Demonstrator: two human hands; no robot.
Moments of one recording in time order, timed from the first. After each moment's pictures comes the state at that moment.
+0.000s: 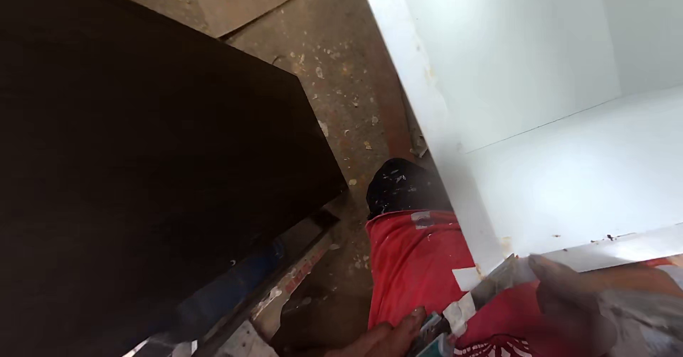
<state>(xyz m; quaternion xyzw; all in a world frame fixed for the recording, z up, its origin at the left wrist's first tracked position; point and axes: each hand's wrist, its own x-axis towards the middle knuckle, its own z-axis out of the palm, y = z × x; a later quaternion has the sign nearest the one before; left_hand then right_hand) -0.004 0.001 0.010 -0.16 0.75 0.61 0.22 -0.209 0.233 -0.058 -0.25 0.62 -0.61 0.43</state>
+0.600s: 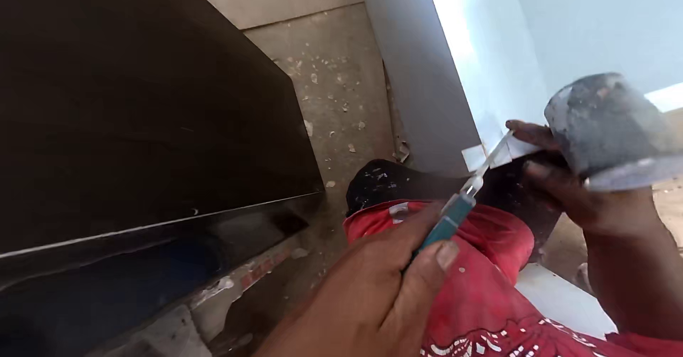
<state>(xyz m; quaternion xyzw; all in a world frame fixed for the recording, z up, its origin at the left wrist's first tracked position) 0.011 0.026 -0.008 -0.14 0.76 0.62 0.12 -0.215 0.243 -0.090 -0.39 0.69 -0.56 0.26</state>
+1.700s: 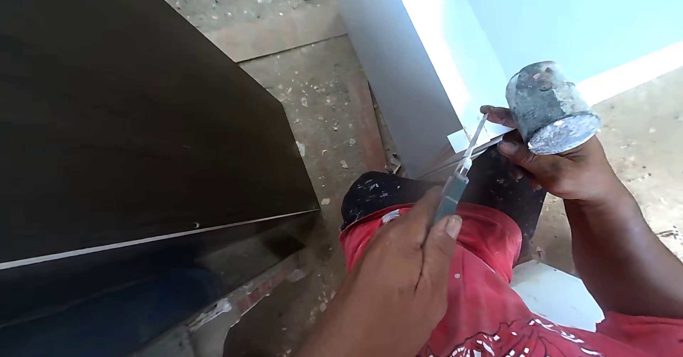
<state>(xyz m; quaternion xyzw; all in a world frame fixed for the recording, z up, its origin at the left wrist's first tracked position) 0.015 0.048 -0.027 -0.16 0.78 0.61 0.07 -0.211 0.231 -0.084 -0.45 0.66 -0.56 0.23</state>
